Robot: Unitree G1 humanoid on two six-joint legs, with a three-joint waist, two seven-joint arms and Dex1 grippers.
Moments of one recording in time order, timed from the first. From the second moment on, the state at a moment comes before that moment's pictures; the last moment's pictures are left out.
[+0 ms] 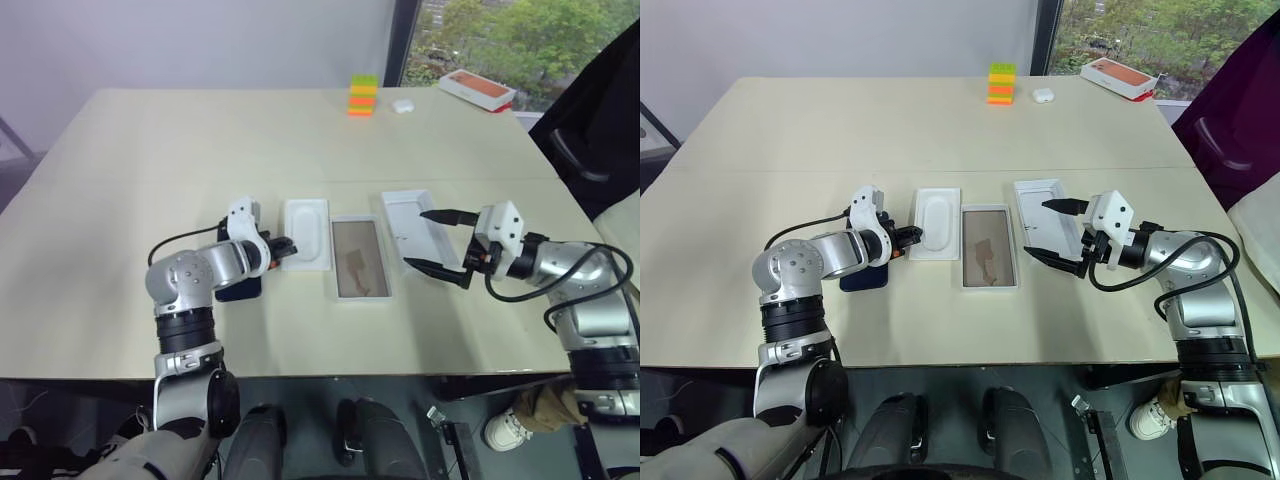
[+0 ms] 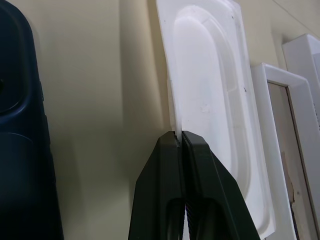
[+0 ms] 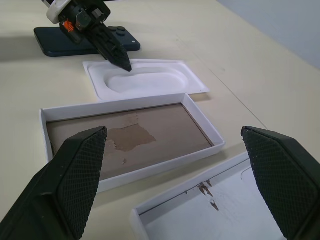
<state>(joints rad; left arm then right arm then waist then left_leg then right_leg) -0.68 0.04 0.40 0.04 -0.59 1.33 0.02 -0.39 -0.72 -0.09 0.12 0.34 0.01 1.14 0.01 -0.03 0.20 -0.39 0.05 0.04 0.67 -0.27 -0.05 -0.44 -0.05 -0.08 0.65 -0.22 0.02</state>
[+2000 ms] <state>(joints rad) -0.76 0.11 0.71 0.04 -0.78 1.45 0.04 -0.41 -0.69 0.30 -0.07 0.06 0.25 1.10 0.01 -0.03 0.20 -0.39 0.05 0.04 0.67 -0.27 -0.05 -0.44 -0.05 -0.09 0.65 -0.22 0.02</state>
